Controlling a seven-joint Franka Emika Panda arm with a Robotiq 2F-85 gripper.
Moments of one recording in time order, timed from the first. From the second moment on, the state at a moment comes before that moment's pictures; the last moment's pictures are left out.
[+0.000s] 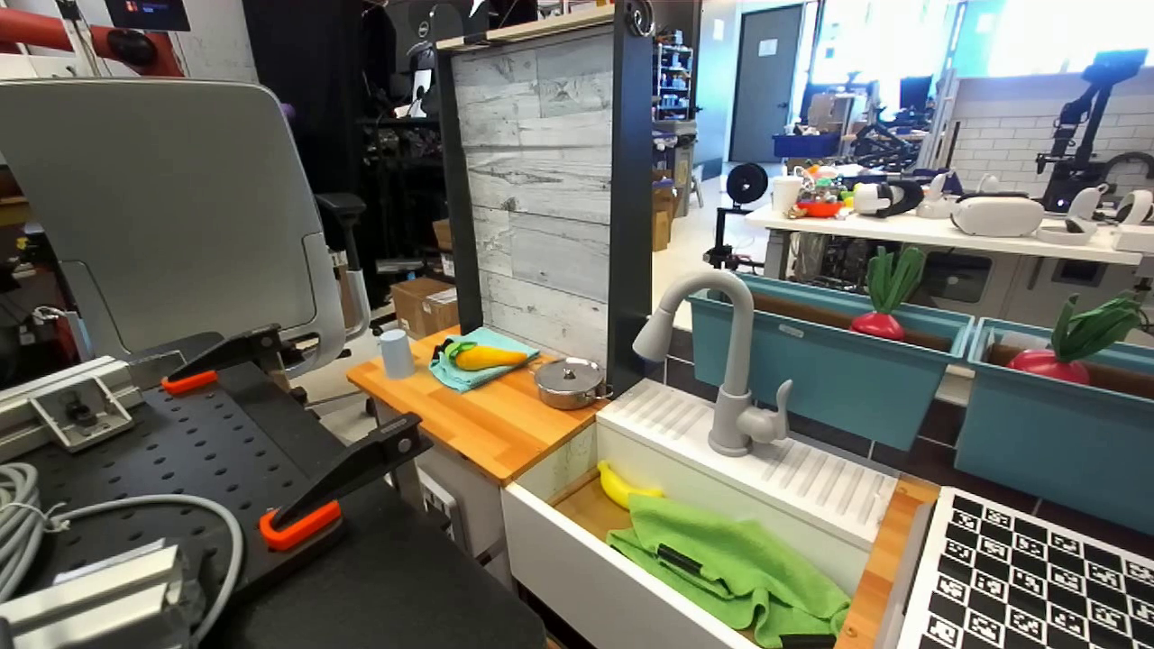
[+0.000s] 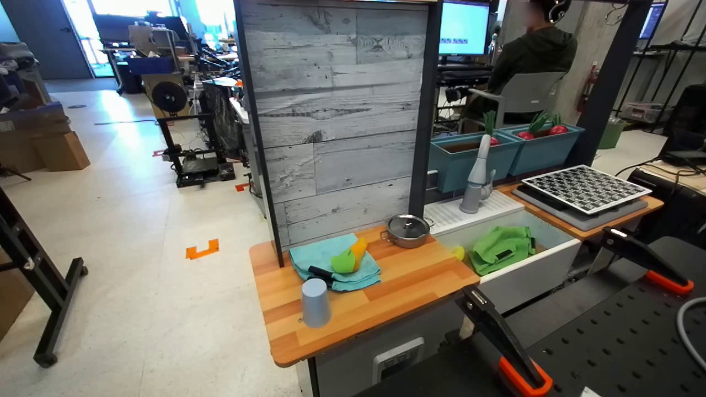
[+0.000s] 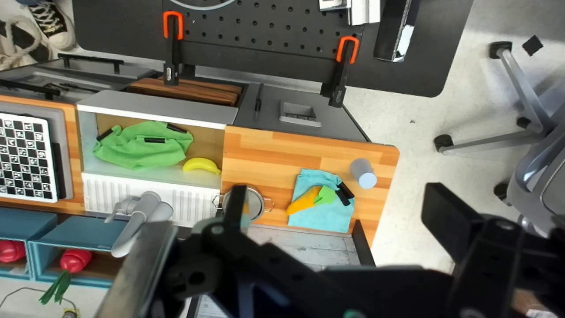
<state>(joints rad) 0.12 -0.82 0.09 -2.60 0.03 1.87 -0.01</state>
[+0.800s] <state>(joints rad) 0.06 -0.28 0.01 -2.65 0.05 2.52 -0.01</state>
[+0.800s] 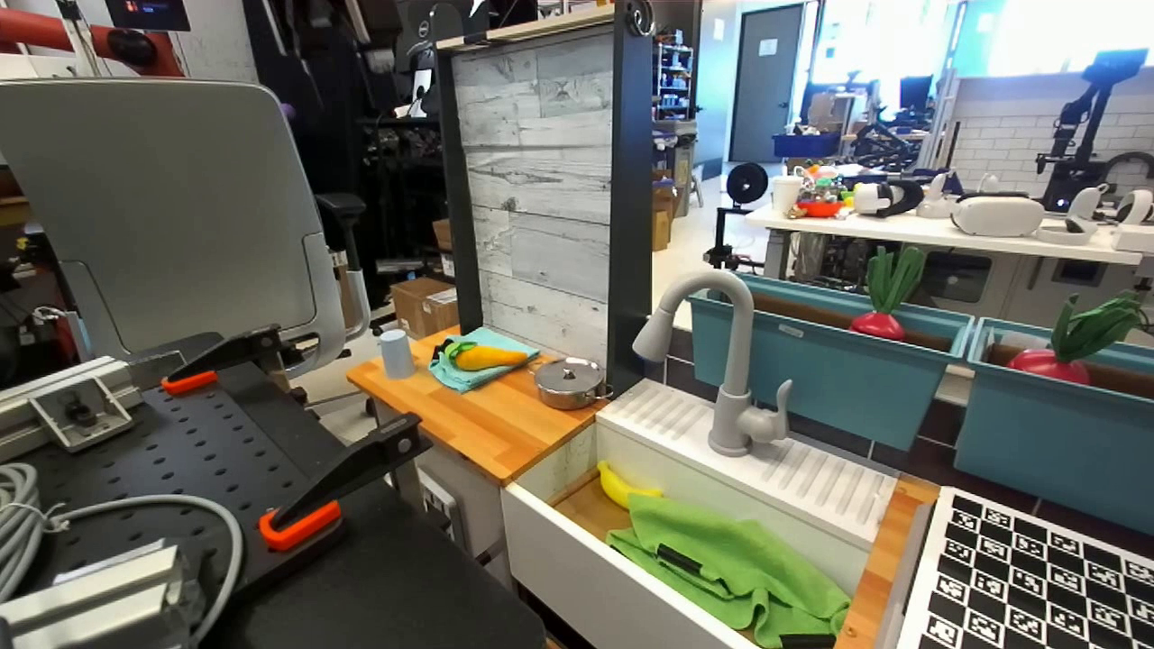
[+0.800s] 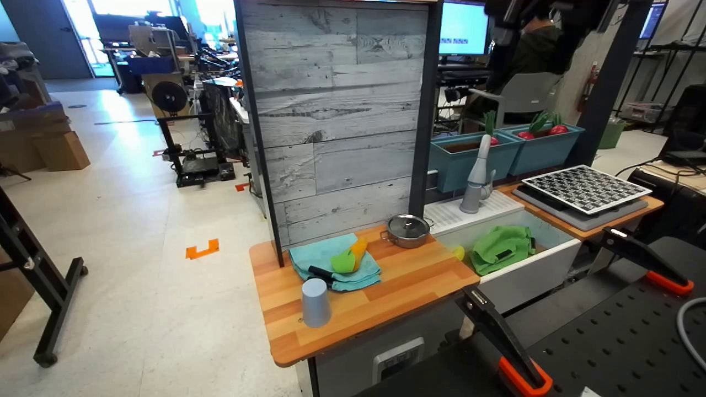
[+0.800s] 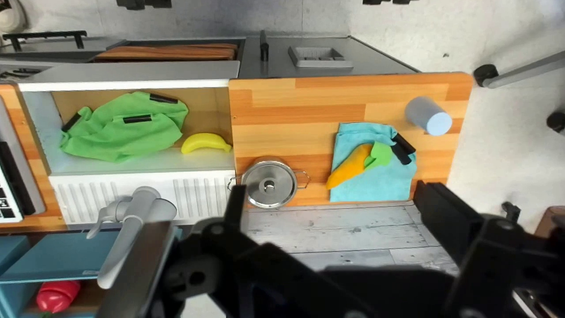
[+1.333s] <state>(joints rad) 0.05 0.17 0.01 -2.44 0.20 2.70 -0.02</state>
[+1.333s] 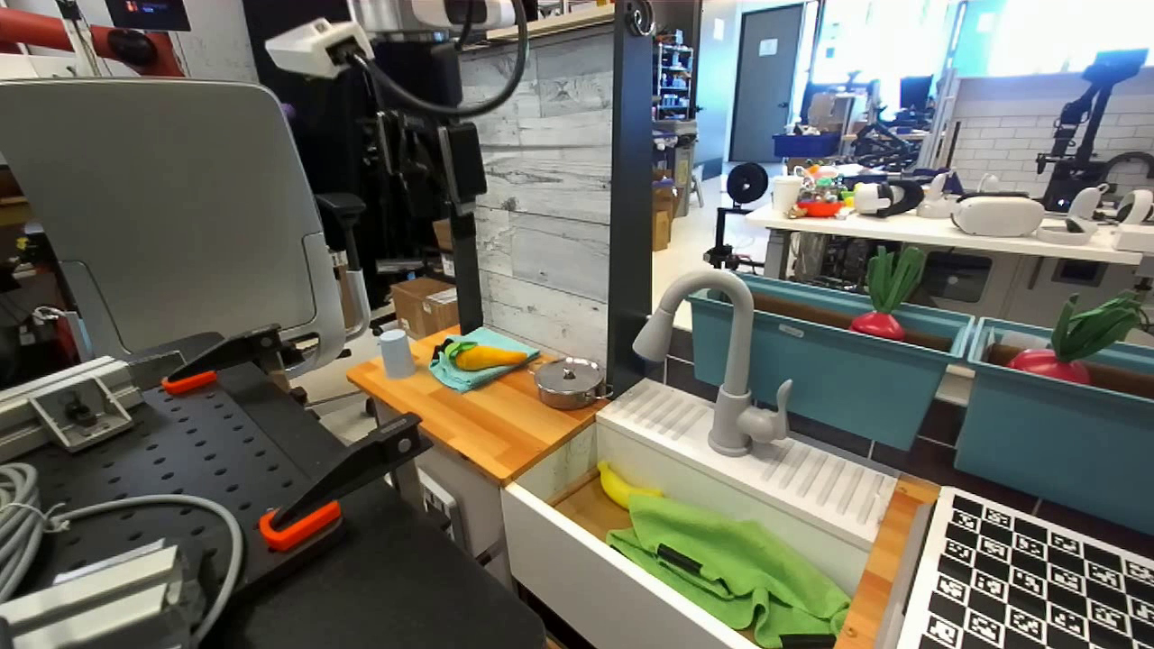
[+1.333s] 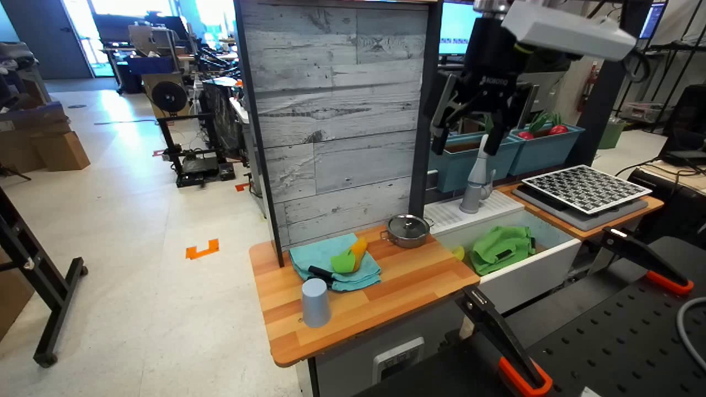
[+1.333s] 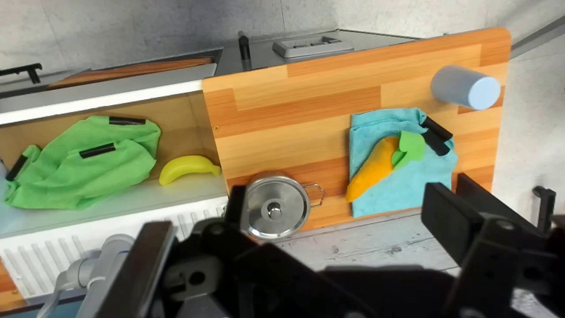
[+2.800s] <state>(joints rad) 0.01 0.83 -0.02 -1.87 0.23 2.71 0.24</state>
